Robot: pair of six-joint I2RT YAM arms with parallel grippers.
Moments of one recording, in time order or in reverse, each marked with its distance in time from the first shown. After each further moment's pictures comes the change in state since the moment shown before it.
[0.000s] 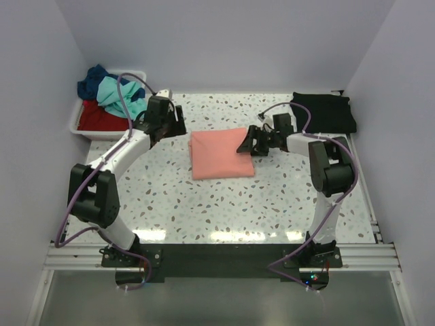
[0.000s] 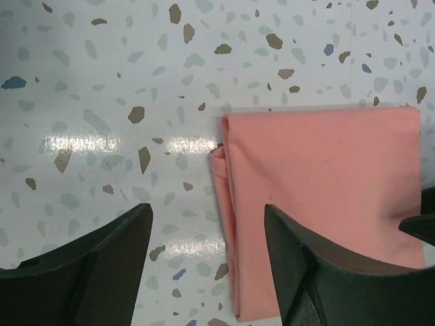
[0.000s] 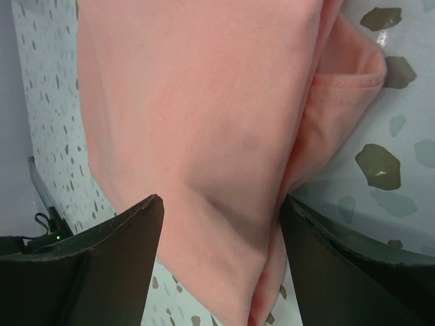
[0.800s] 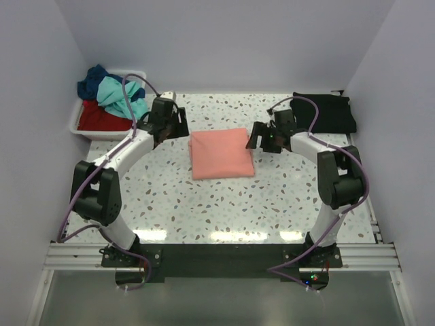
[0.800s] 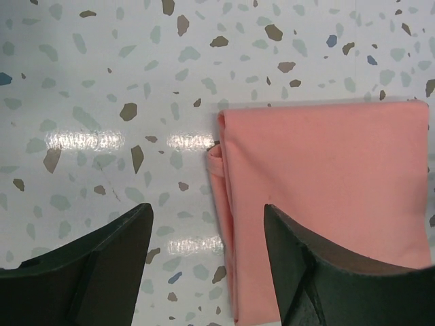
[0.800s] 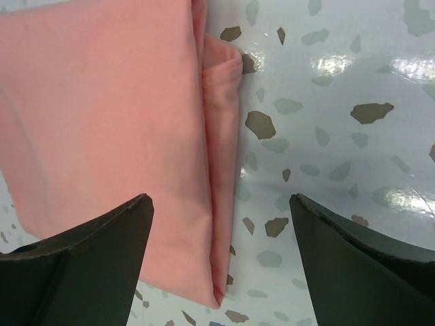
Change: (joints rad) left arm -0.023 0.033 0.000 0.011 -0.022 0.000; right arm 0.033 -0.172 -0.013 -0.170 0.438 -0.011
